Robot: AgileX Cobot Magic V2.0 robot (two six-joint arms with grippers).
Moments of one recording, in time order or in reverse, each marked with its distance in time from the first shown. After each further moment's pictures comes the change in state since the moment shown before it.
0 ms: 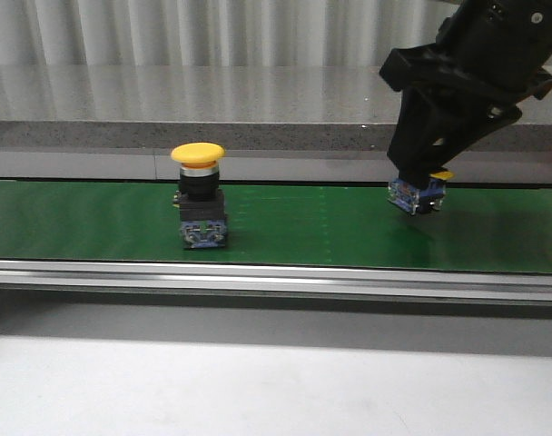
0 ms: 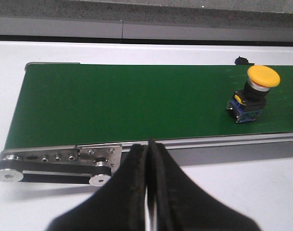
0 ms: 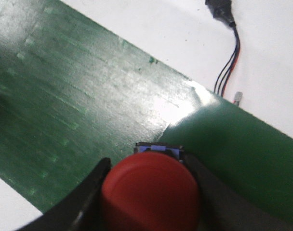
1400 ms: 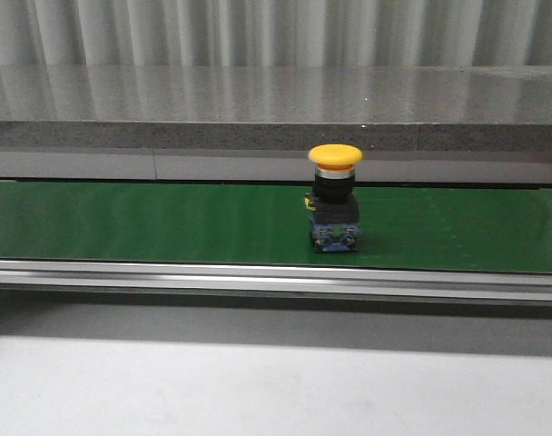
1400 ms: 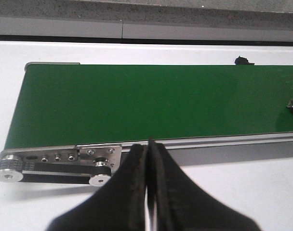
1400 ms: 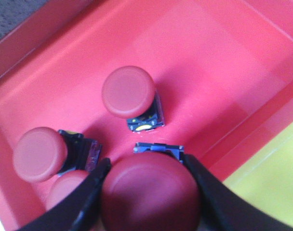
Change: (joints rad) left arm 0.000 0.000 0.000 0.000 0.000 0.000; right arm -0.976 0.131 0.000 -0.001 -0.286 0.237
